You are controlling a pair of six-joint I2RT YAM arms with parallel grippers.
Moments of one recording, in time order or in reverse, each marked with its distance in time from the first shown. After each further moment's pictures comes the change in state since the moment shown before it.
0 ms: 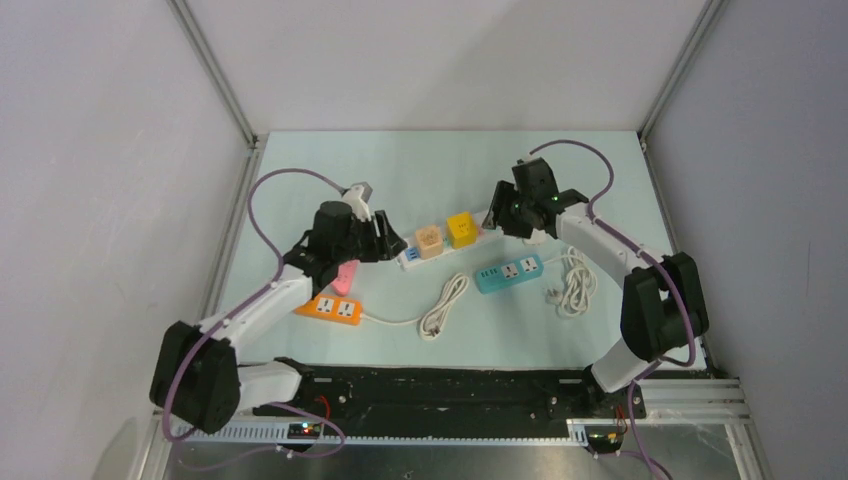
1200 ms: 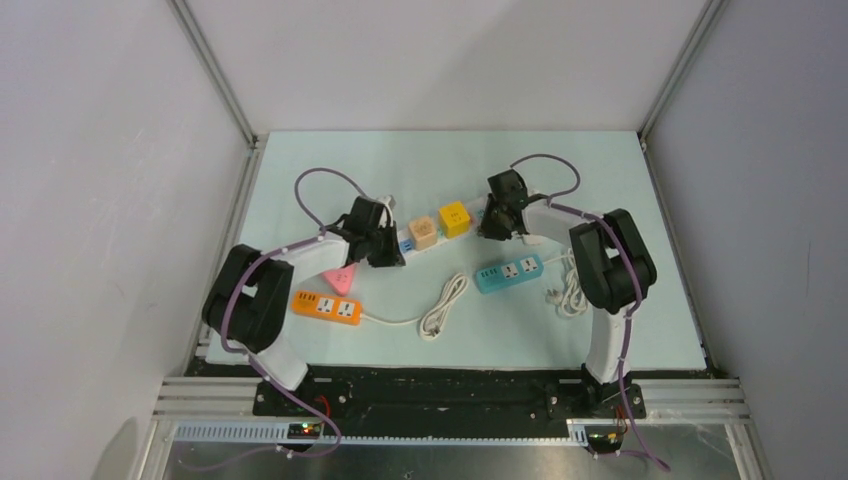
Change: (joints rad) left arm -0.019 0.464 0.169 -0.111 -0.004 0.027; right arm 0.013 0.360 0.034 0.212 0.064 0.071
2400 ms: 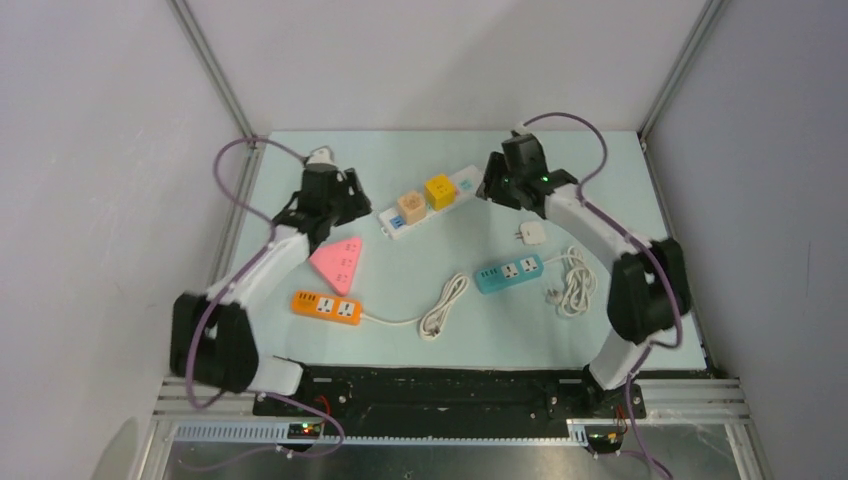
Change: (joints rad) left arm 0.154 -0.167 0.154 -0.057 -0.312 -0.036; right arm 0.000 -0.145 0.212 -0.146 0.034 -0.070
